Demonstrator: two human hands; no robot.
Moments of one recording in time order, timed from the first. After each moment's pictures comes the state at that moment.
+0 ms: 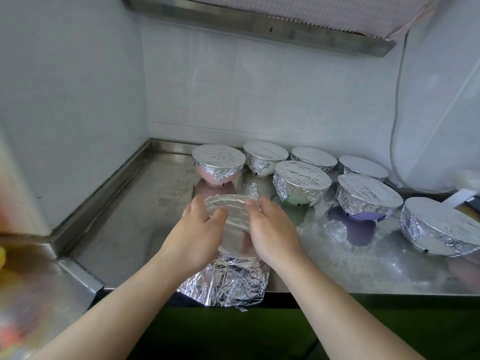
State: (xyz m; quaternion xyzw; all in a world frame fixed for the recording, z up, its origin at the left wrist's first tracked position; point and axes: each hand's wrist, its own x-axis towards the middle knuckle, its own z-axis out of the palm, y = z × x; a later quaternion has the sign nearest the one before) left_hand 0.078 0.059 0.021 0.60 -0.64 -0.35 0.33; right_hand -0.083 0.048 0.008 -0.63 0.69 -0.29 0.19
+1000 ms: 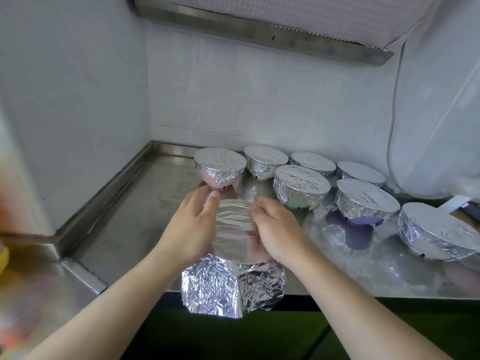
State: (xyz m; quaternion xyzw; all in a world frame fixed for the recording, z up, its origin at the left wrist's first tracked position) left_hand 0.088 0.053 0.026 0.55 -0.64 -0.34 0.42; right_hand -0.093 0.050 0.020 -0.64 0.64 -0.36 0.22
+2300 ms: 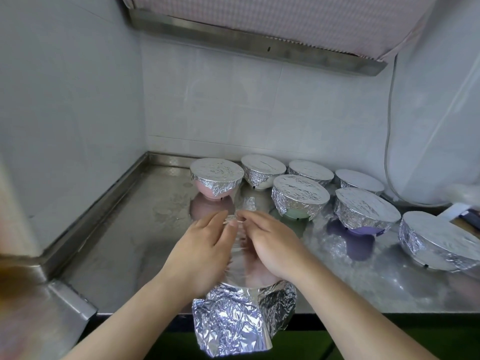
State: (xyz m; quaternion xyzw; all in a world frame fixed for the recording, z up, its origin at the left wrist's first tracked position) left_hand 0.089 0.032 -0.015 0.44 -0.86 0.00 0.26; right_hand -0.096 0.039 0.021 -0.70 0.64 -0.26 0.19
